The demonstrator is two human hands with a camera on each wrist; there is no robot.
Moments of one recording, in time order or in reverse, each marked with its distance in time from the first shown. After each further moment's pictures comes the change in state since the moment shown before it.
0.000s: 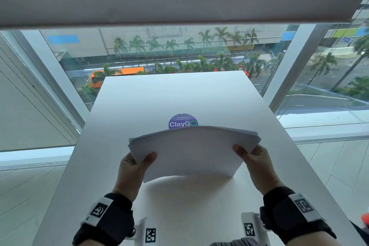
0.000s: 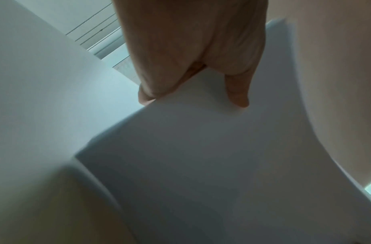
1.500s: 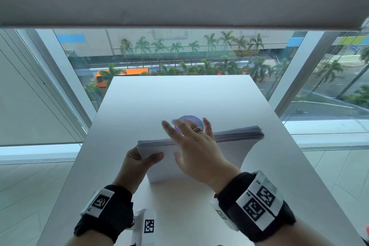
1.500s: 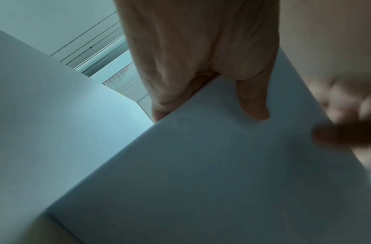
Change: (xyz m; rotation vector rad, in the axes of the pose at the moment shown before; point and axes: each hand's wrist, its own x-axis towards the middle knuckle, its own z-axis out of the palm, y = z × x) left_hand 0.005 0.018 -0.009 -0.019 -0.178 0.015; right_hand -0.041 -0.076 0.134 -1.347 -0.497 -0.734
